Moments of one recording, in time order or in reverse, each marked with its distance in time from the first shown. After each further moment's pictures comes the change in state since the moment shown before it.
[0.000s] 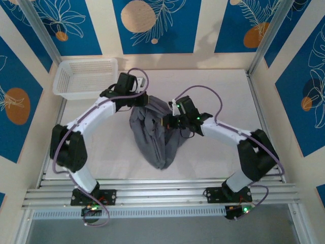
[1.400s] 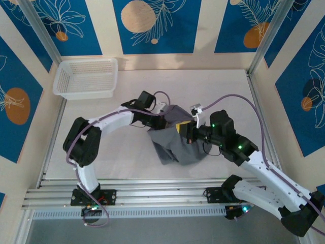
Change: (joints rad) left arm -0.165 0.077 -0.166 0.055 0.282 0.110; right arm 0.077 -0.693 -0.173 -0.166 0.047 -0.134
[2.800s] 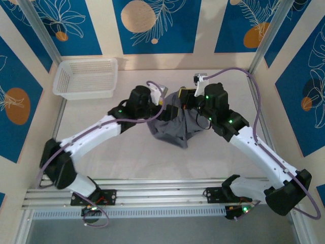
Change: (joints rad) left arm -0.139 -0.262 -0.019 0.247 -0.273 -0.116; right arm -0.103 0.317 0.339 0.077 0.284 0.026
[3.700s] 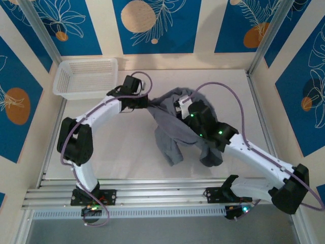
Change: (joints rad) left arm 0.283 0.251 0.125 -0.279 -0.122 -0.023; right arm 0.169 -0.049 -0.165 -0.079 0.118 -0.224
